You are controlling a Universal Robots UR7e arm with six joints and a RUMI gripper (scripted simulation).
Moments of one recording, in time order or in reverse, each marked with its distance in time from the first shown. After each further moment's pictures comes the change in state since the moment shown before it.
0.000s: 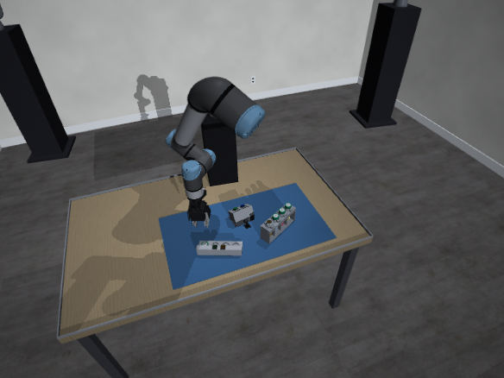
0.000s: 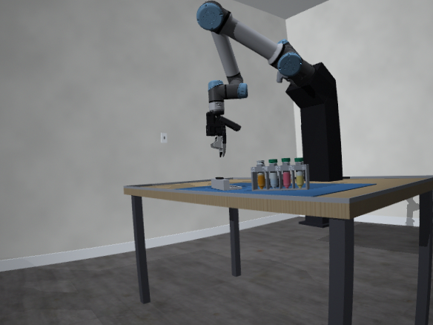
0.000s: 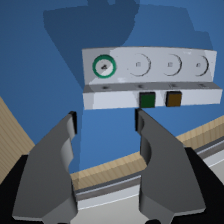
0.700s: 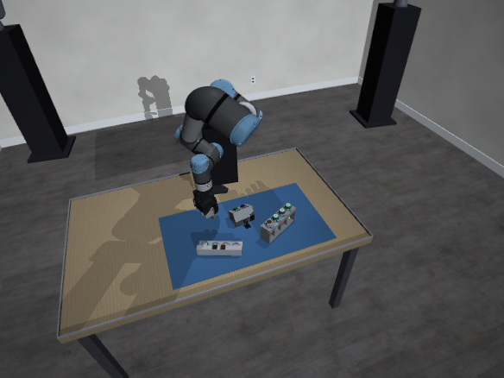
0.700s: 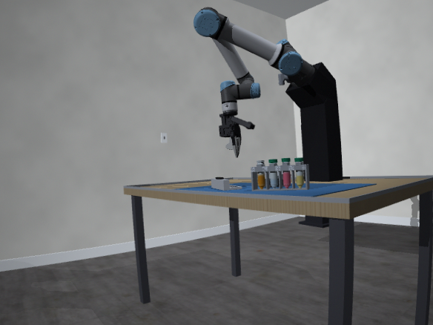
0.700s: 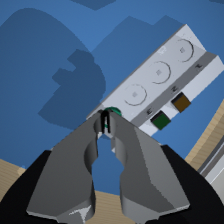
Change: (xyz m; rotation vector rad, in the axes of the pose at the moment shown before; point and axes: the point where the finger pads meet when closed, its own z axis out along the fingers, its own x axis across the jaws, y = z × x) arm 0.046 -0.060 0.007 0.039 0.019 0.759
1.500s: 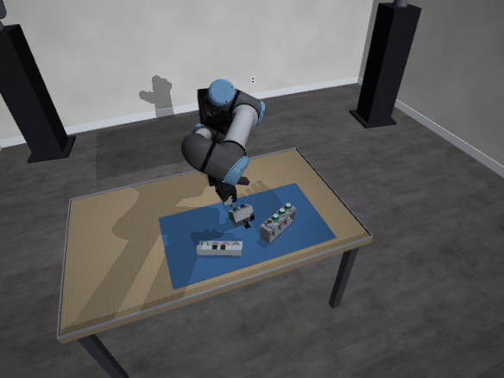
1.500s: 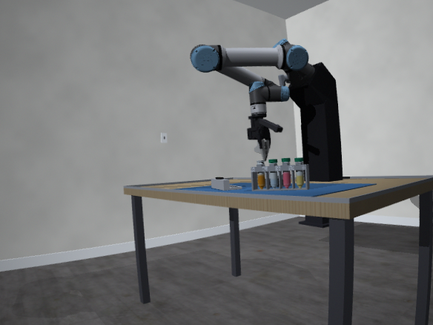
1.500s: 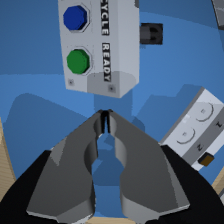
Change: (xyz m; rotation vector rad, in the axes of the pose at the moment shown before) arm -0.015 -0.135 0.030 -0.025 -0.007 0.258
